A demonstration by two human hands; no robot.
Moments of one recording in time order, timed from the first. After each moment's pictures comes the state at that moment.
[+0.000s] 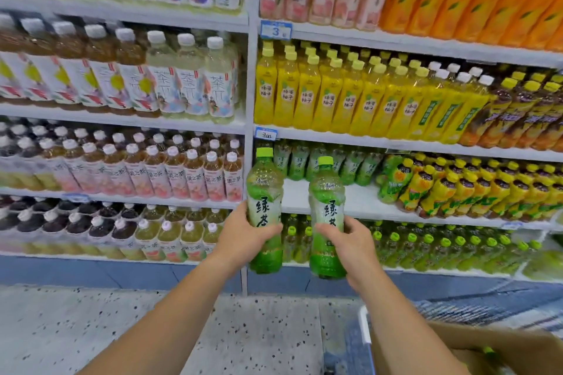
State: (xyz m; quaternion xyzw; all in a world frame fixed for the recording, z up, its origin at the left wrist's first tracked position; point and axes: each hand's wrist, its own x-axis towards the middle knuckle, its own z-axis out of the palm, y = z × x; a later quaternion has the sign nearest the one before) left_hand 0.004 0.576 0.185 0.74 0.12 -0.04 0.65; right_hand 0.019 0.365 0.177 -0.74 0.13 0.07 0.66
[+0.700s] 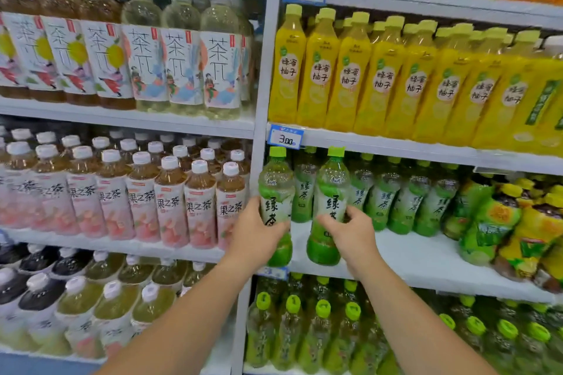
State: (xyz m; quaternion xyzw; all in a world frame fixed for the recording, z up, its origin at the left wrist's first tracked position) left_hand 0.232 0.605 -0.030 0.79 0.04 0.17 0.59; right_hand 0.276 0.422 -0.027 -0.78 0.02 -0.08 0.62
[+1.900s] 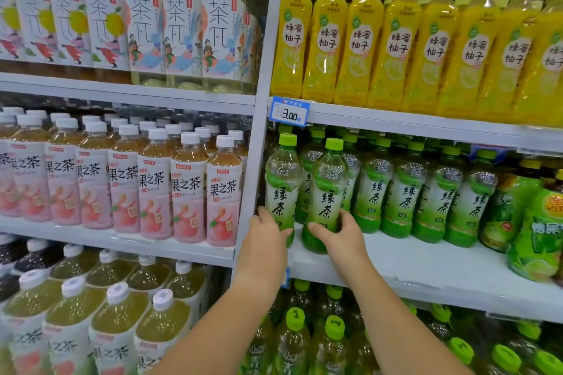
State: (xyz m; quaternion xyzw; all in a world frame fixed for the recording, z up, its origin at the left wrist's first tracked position) left_hand 0.284 0.572 -0.129 0.92 0.12 0.27 0.26; right_hand 0.354 0.431 -0.140 -0.76 -0.10 -0.10 0.64
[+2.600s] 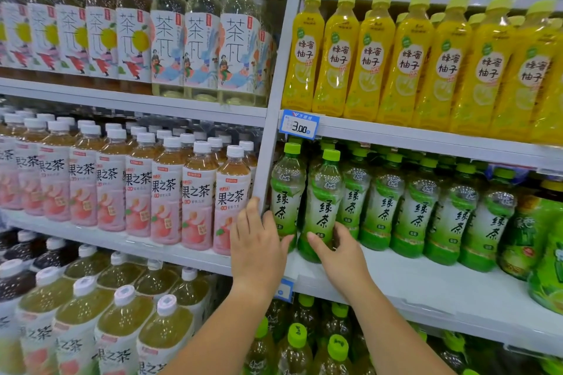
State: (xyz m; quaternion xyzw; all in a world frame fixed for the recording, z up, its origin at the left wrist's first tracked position) left_hand 0.304 0.589 -0.147 0.88 0.16 0.44 0.02; right_hand 0.360 0.438 -0.148 -0.80 -0.16 -0.12 0.56
